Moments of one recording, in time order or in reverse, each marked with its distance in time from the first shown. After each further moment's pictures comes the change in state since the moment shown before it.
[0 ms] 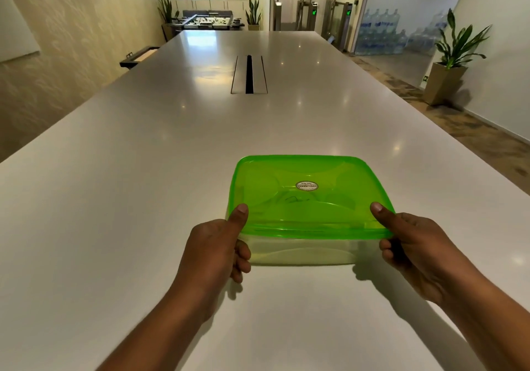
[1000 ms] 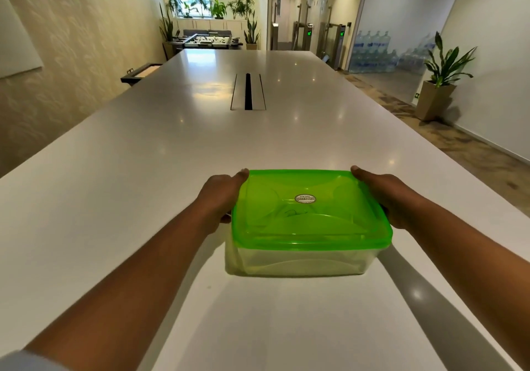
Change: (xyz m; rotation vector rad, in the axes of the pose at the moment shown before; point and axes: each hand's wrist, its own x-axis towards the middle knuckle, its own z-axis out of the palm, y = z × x) left_hand 0.116 0.041 0.009 0.306 -0.021 -0.033; right_hand 0.100 -0.050 0.014 -0.286 0.023 0.038
